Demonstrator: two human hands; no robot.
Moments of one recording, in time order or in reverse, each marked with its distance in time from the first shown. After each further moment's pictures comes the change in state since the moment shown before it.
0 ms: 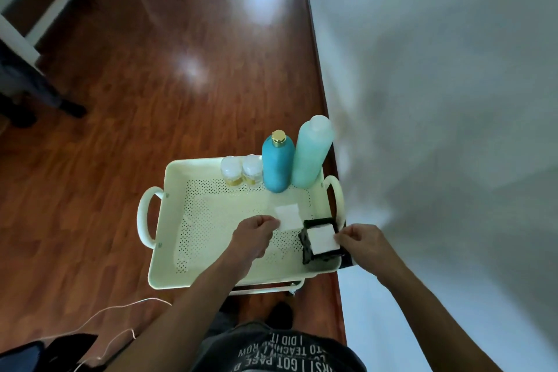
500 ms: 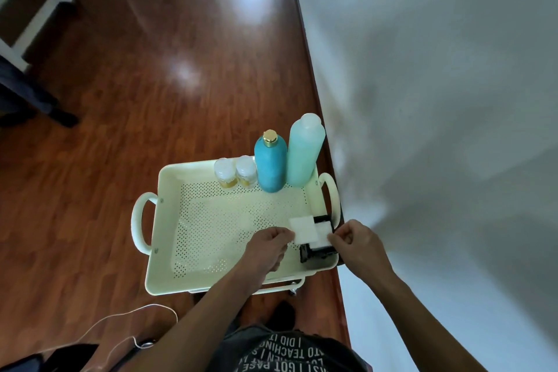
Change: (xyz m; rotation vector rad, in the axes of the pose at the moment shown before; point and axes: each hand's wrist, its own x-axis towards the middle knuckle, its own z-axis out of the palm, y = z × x) left_hand -0.019 -0.006 0.032 -0.017 -0.130 -0.079; right_hand -0.007 0.011 0.015 -0.144 0.200 -0.085
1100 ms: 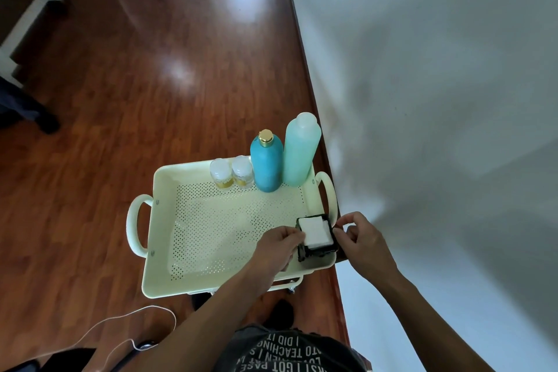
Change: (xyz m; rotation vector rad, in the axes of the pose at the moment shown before) left_hand -0.004 0.008 0.023 0.098 -0.025 0.007; right_hand -0.001 0.007 -0.010 0.077 0.034 -0.159
